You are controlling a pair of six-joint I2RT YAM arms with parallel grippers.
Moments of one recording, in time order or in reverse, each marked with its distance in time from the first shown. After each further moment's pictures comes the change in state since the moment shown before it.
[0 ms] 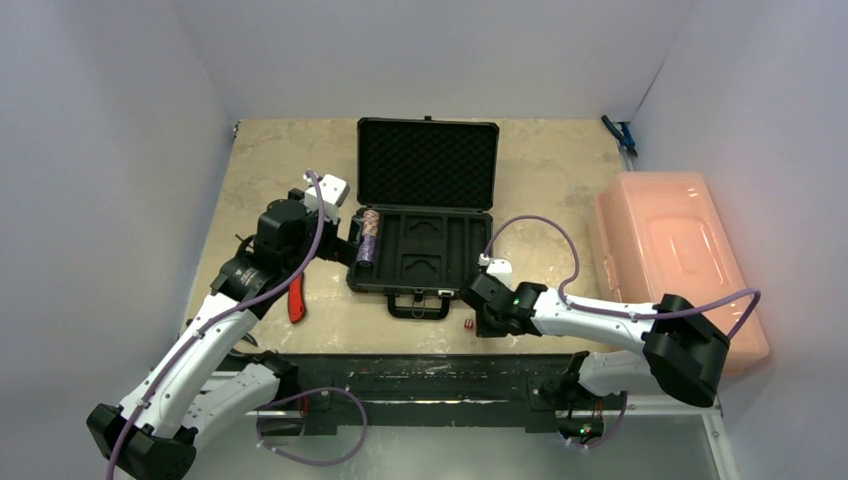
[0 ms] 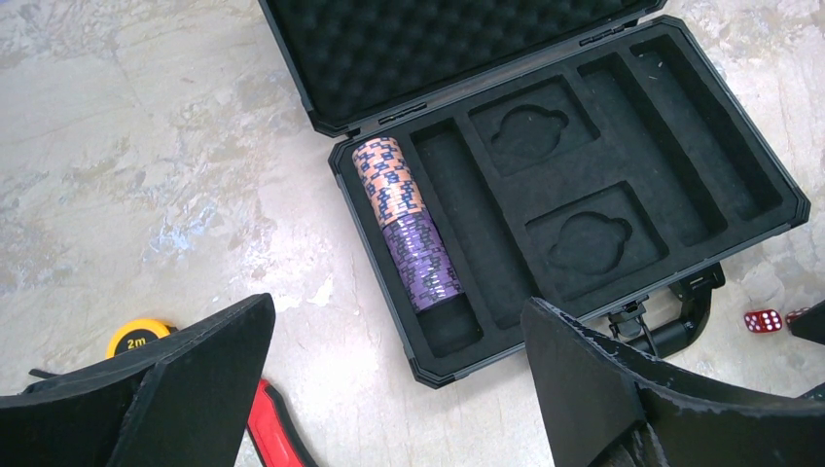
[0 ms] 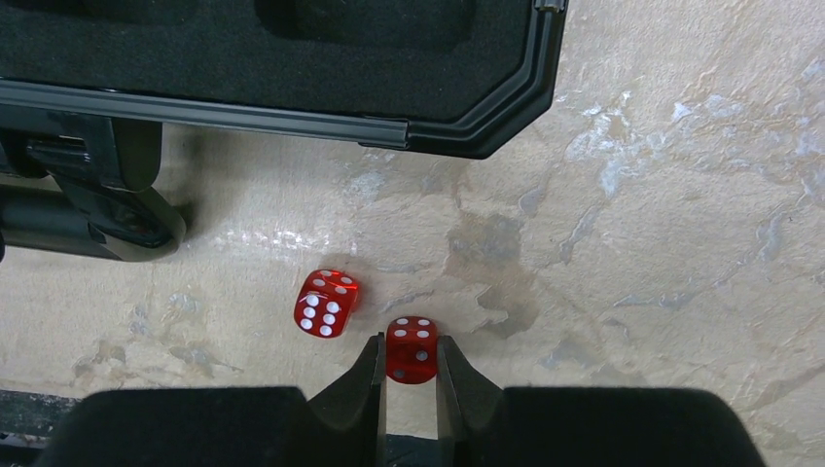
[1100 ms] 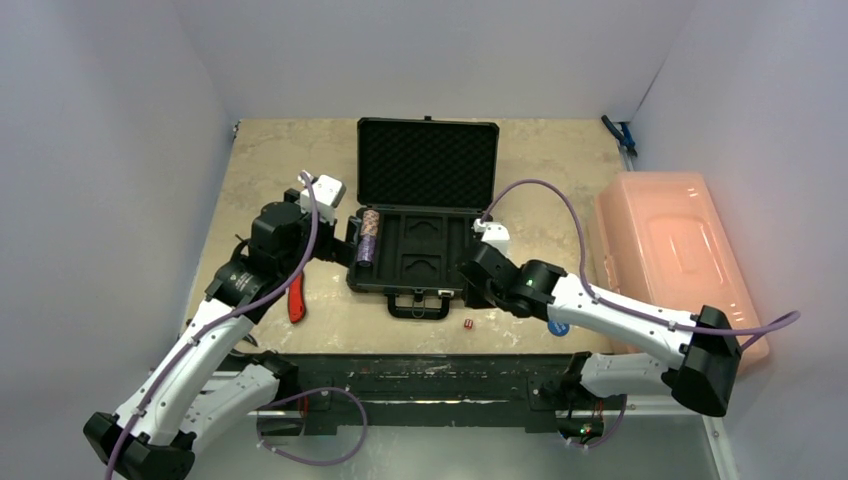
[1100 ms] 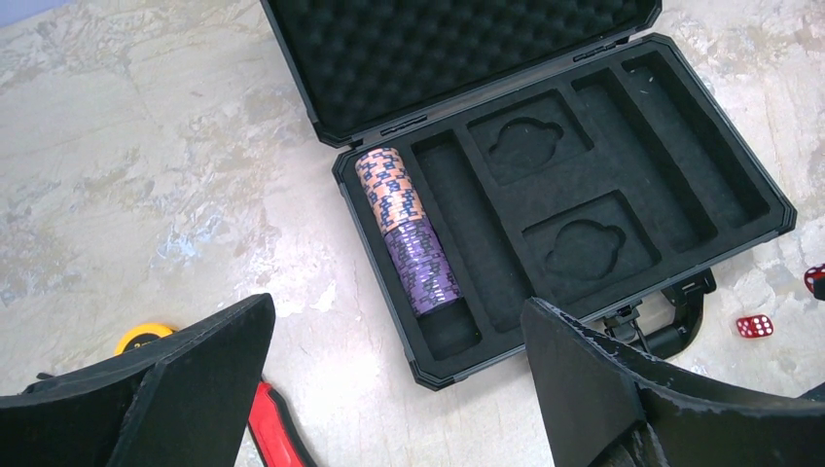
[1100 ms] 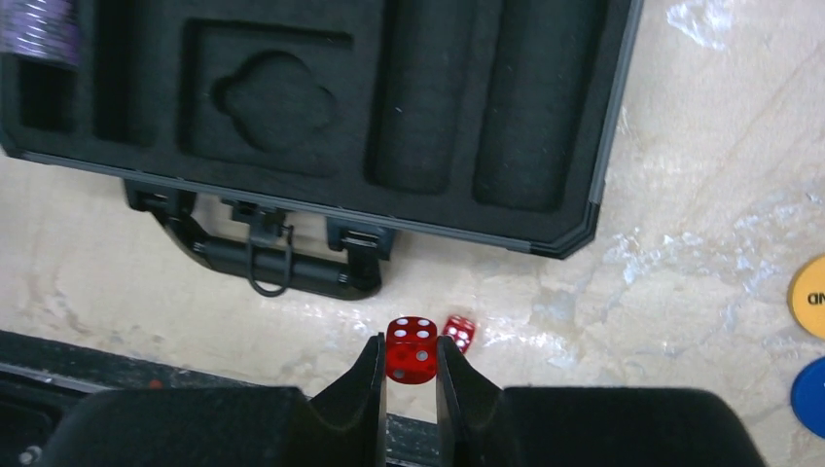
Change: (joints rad) left arm 0.000 -0.032 0.000 0.000 0.000 0.000; right arm 0.000 -0.084 0.256 -0.129 0.080 -0.067
